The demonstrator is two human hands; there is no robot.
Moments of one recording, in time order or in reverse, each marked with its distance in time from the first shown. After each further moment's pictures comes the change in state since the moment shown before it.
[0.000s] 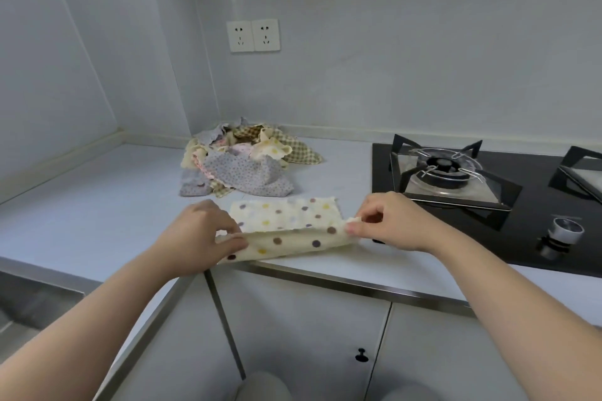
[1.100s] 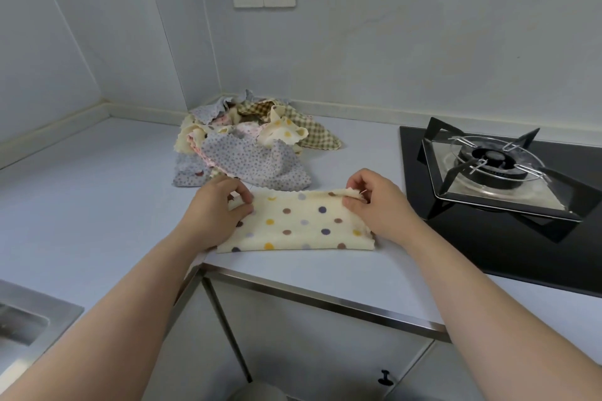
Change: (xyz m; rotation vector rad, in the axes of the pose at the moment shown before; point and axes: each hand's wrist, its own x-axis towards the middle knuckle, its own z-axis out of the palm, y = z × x) left_hand 0.076 -0.057 0.057 -0.252 0.116 -0.334; right_hand 0.106 0.023 0.067 0.253 0.251 0.137
